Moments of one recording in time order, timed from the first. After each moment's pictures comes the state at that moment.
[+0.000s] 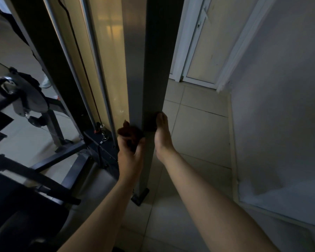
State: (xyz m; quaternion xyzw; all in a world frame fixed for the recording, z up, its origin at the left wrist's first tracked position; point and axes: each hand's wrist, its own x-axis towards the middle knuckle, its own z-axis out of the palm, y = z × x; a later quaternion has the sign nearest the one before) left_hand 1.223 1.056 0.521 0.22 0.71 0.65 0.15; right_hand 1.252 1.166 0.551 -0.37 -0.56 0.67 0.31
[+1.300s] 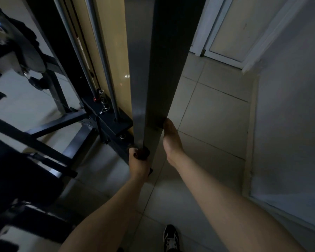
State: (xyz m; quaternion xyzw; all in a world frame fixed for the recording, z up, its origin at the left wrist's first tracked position) left_hand 1.236 1.082 0.319 0.02 0.79 0.52 0.32; right_hand 1.269 1.188 0.394 -0.42 -0.60 0.65 0.18
